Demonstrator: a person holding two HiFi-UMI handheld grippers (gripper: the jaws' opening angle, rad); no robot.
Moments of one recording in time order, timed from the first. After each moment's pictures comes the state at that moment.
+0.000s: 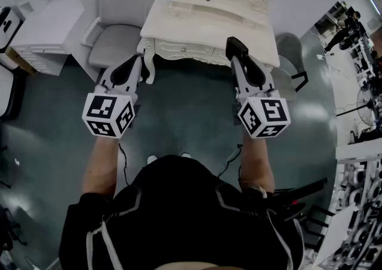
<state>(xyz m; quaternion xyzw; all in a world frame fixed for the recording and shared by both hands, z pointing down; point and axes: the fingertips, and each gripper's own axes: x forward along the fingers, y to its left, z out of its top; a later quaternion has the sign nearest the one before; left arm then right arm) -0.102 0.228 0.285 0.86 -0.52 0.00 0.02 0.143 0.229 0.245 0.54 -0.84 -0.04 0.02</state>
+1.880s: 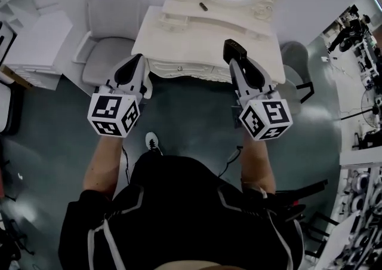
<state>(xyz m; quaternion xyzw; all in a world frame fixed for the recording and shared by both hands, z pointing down) -0.064 0.055 0.304 0.86 -0.51 0.01 0.01 0.168 0.070 0.276 0.53 -0.85 0.00 0.00</state>
